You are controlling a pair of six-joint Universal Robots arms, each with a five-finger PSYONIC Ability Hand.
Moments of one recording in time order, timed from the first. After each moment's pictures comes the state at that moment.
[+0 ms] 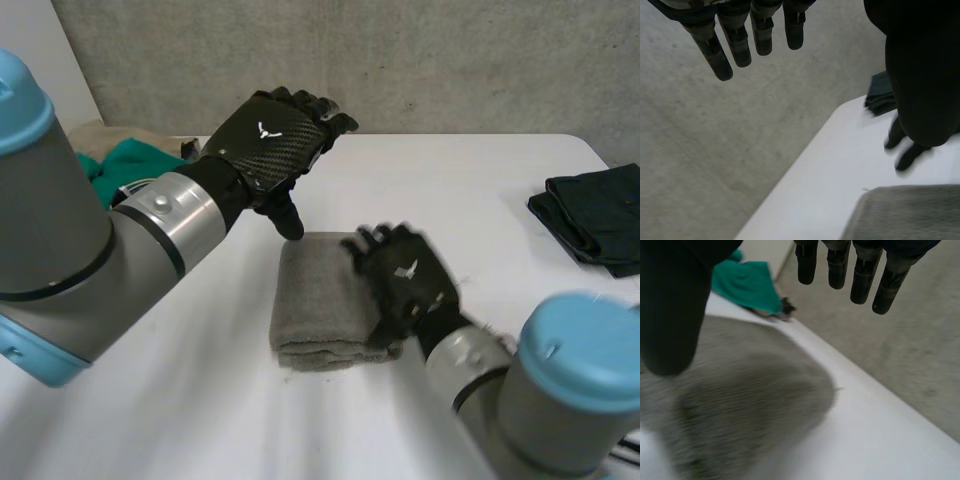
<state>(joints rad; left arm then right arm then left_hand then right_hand) 4.14 -1.82 -1.34 3.14 -1.28 3.51 2.21 -1.25 1.85 -0.47 1.49 2.87 0.19 0.20 0.21 0.20 0.04 0.16 0.22 0.21 0.23 0.06</state>
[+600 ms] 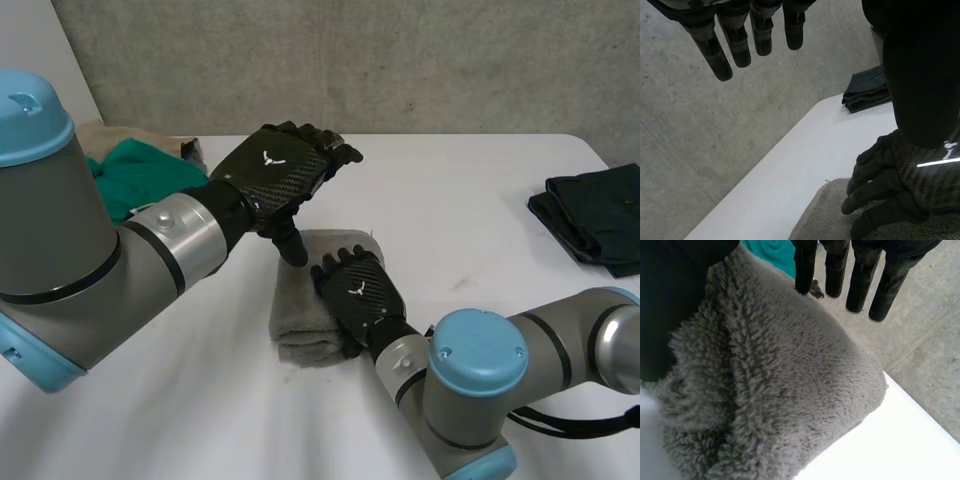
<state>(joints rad) 4.16 -1.85 -1.36 3.10 -1.23 3.45 2.28 -0.90 1.64 -0.60 1.51 2.73 0.19 0.20 0.21 0.20 0.04 0.27 0.32 0.32 0.32 0.14</state>
